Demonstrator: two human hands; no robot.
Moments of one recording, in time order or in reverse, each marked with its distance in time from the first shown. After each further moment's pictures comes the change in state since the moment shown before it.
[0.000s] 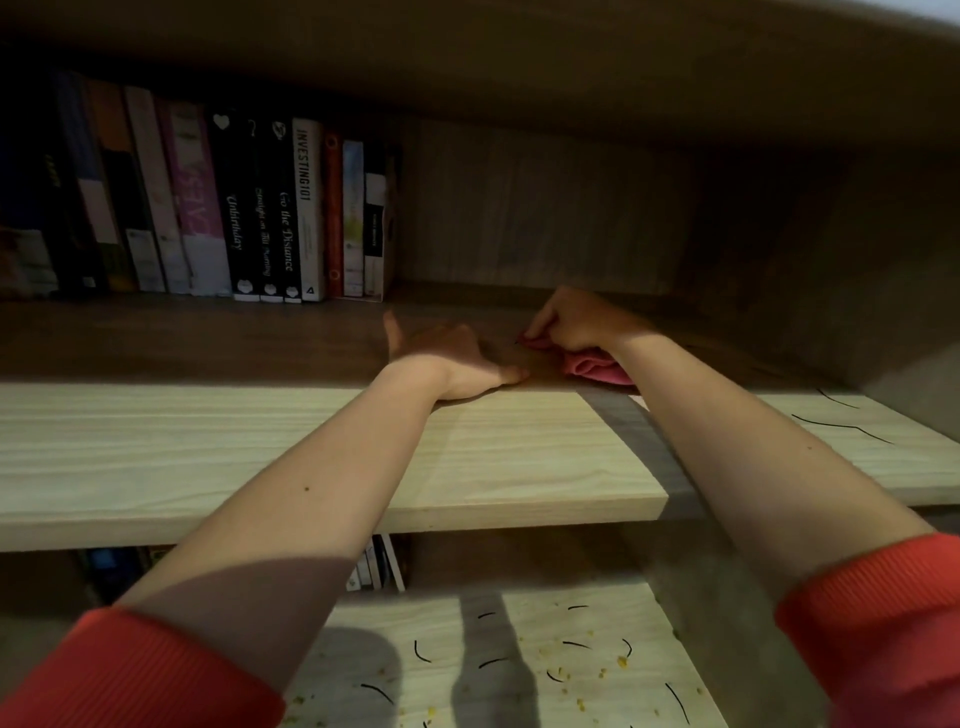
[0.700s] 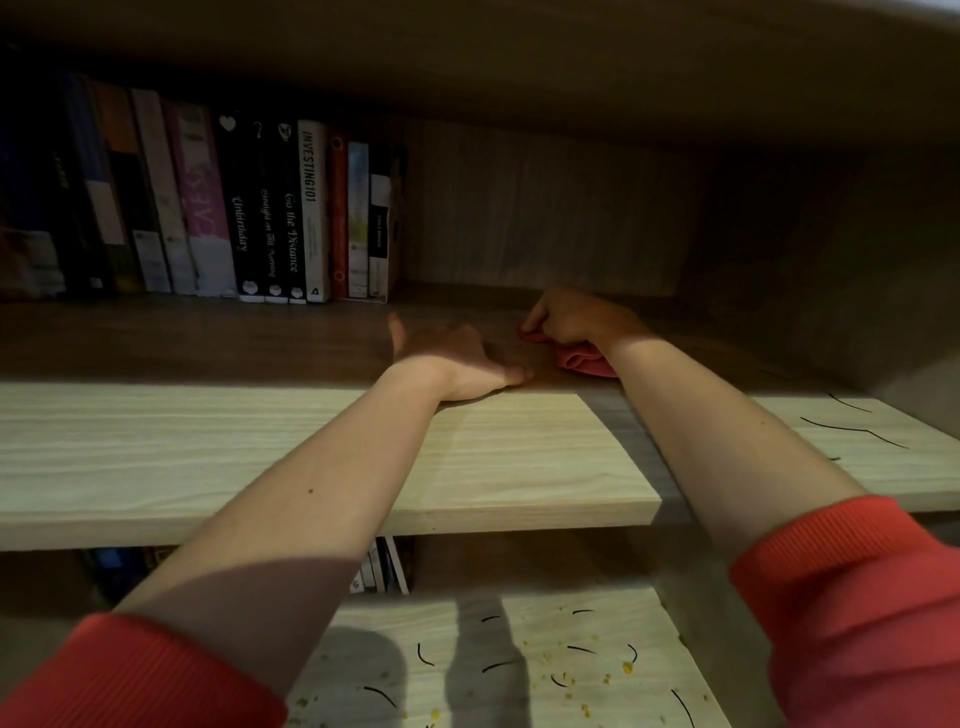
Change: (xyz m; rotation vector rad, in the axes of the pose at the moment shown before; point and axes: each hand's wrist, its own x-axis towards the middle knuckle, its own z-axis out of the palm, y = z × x) left_hand 0.001 0.000 0.000 0.043 -0.015 -0.006; right_hand 0.013 -0.008 0.002 -0.014 -0.042 0.021
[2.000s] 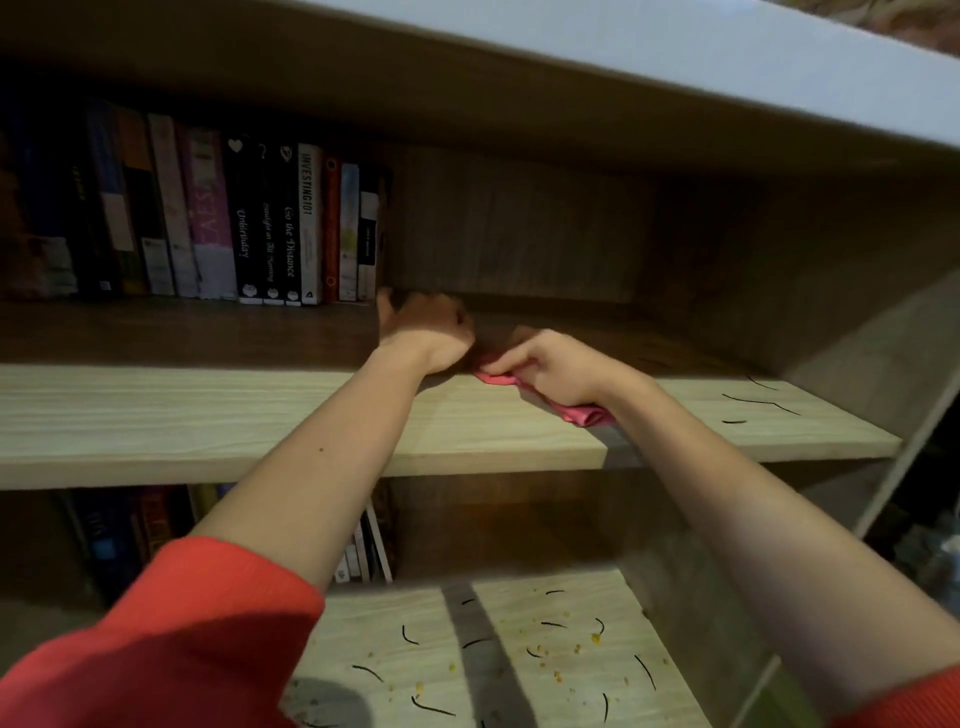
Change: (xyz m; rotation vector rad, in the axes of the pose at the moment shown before) left_hand -0.029 0.005 -0.015 -0.211 0.285 -0.006; right_hand -0.111 -0.009 0.010 -0.006 0.009 -0.284
